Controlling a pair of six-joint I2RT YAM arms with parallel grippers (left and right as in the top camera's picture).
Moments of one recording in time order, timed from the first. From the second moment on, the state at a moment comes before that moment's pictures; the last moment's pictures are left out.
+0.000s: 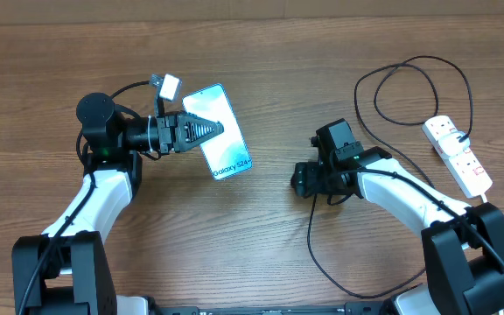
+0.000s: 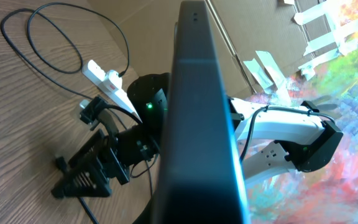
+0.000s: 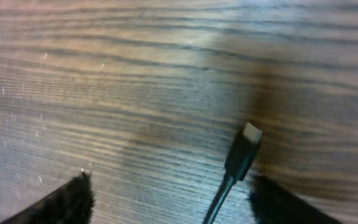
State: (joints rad) left arm 0.04 1.59 0.80 0.81 1.56 -1.04; right arm 0.39 1.66 0.89 -0.51 -0.19 0.40
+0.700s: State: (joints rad) left arm 0.04 1.59 0.80 0.81 1.56 -1.04; right arm 0.39 1.70 0.87 -0.47 -0.12 0.57
